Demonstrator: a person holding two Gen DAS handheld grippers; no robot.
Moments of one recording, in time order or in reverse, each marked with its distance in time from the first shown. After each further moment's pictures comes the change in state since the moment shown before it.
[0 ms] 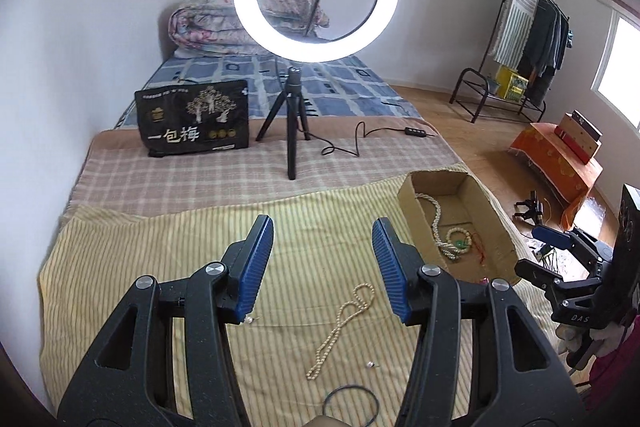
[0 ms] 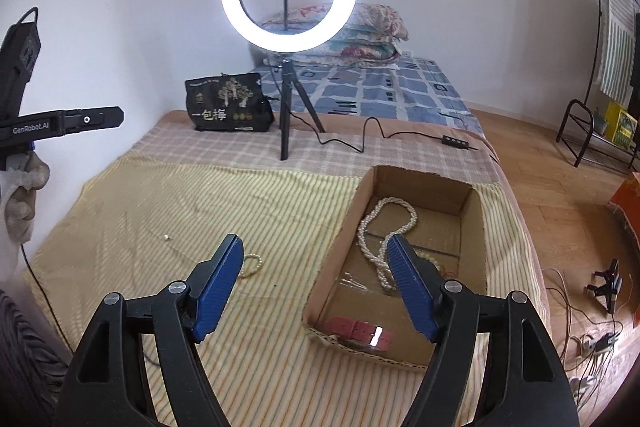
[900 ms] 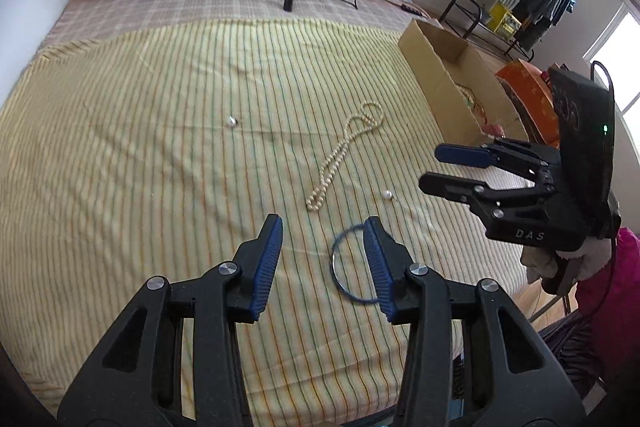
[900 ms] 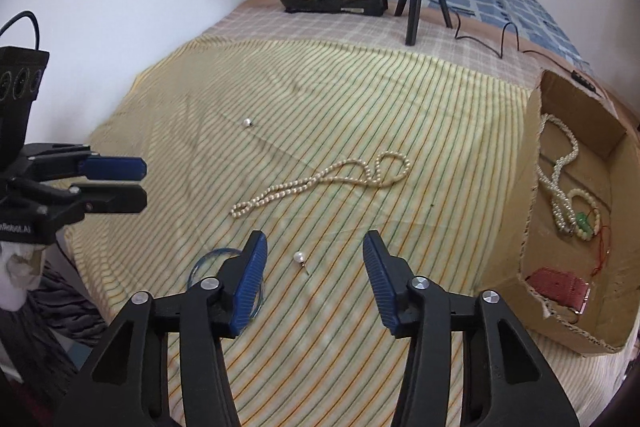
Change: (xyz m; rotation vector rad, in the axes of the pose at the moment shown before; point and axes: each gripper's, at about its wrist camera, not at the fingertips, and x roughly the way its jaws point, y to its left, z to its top) left arm 0.036 0.025 -0.152 -0.057 0.361 -0.128; right arm 0.098 0.088 -0.062 -0.105 0.334 0.265
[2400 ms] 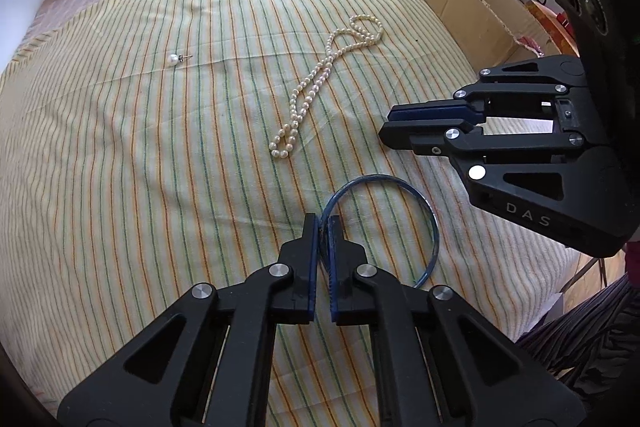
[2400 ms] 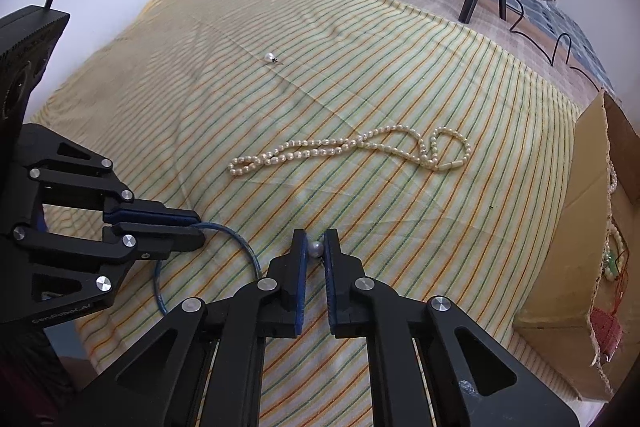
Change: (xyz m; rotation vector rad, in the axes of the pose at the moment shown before) left arm 0.072 -0.029 -0.025 0.104 0.107 0.105; right arm 0.044 0.022 -0.007 -0.184 0.116 -0.031
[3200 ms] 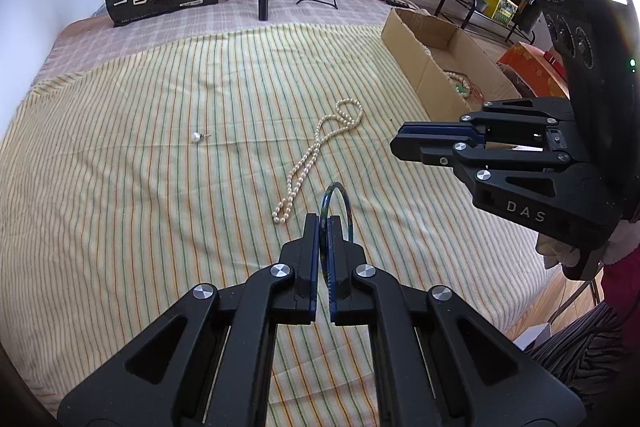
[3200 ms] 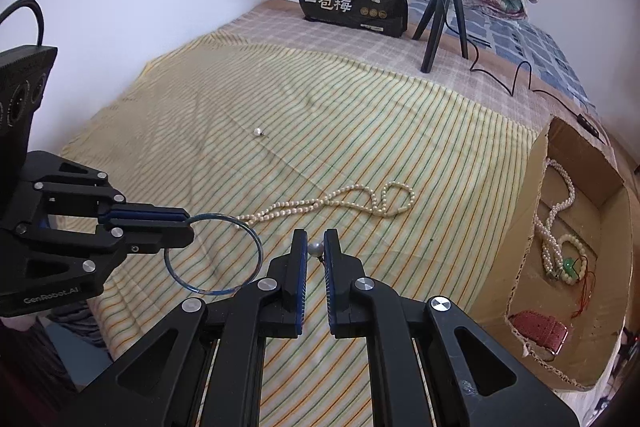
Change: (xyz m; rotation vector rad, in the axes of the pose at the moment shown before) left arm -0.061 -0.005 0.017 -0.017 -0.176 -0.025; right arm -0.052 -0.012 0.011 0.068 -0.154 -0.024
